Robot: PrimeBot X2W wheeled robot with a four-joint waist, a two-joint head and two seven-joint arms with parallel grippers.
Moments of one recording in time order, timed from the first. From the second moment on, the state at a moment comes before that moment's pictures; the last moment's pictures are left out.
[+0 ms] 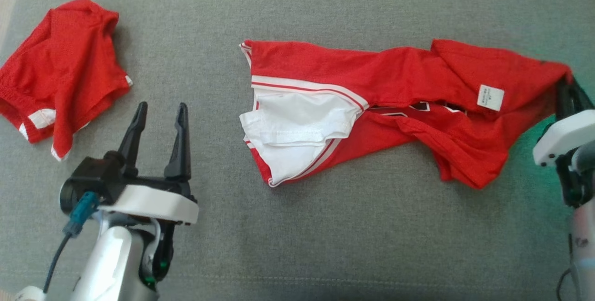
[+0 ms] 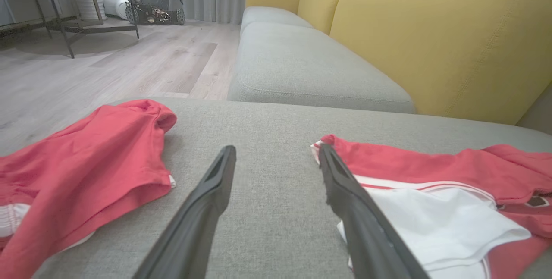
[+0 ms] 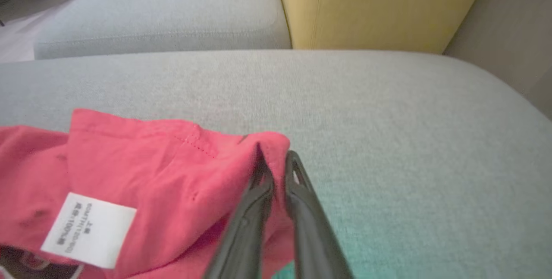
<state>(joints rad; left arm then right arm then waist) -0.17 0.15 -0.23 0.11 -0.29 0.05 -0.25 -0.44 -0.24 -0.16 0.51 0.11 0.13 0.07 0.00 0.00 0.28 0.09</state>
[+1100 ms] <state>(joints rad) -0.03 0.13 -0.15 0.13 -0.23 0.02 -0.25 -0.05 -0.08 0.00 -0.01 0.08 0.13 0.02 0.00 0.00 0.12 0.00</state>
